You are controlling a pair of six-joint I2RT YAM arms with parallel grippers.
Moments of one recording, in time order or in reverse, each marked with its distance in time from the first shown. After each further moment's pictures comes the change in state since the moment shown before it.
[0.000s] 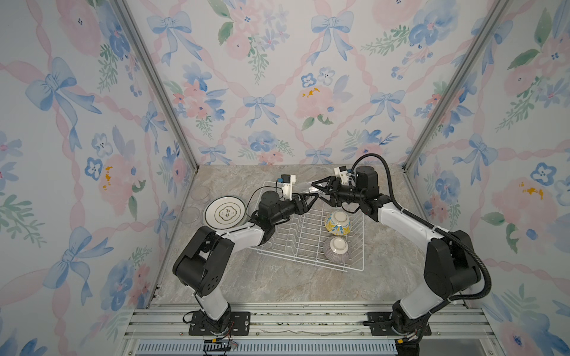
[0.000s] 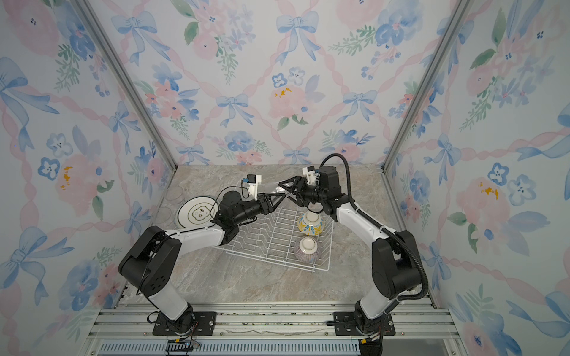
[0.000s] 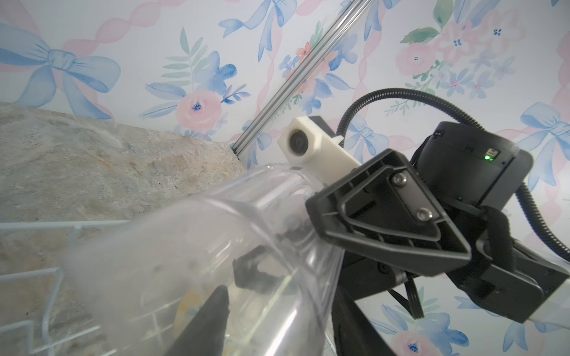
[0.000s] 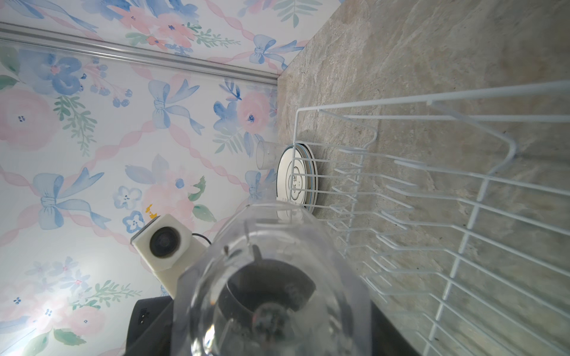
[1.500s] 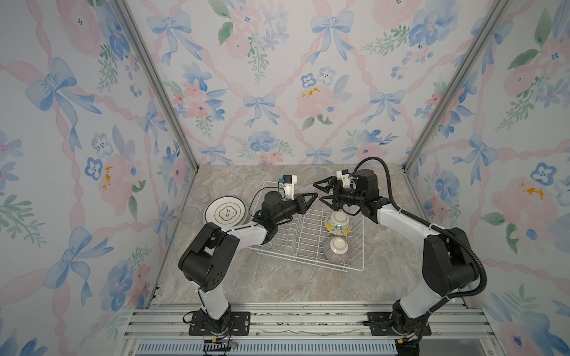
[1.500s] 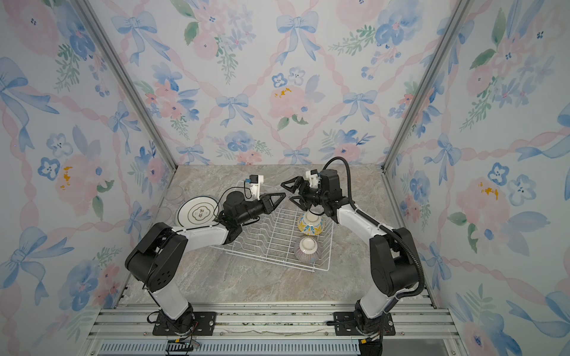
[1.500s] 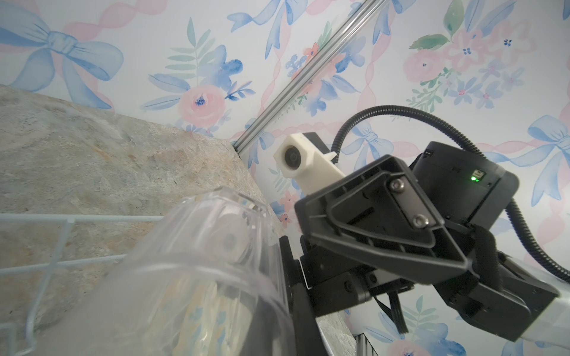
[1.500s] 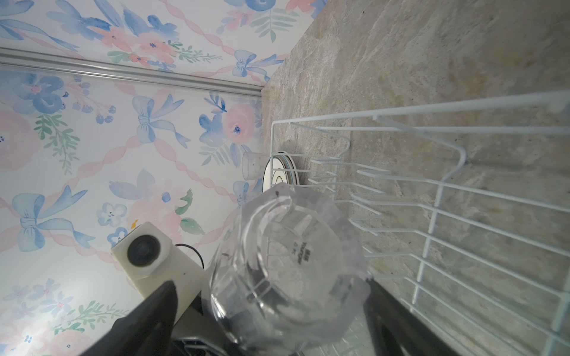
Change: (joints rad) left arm -0.008 0.041 0.022 0.006 -0.027 -0.037; right arm -0.017 0.017 -0.034 -0.002 0.047 -0.035
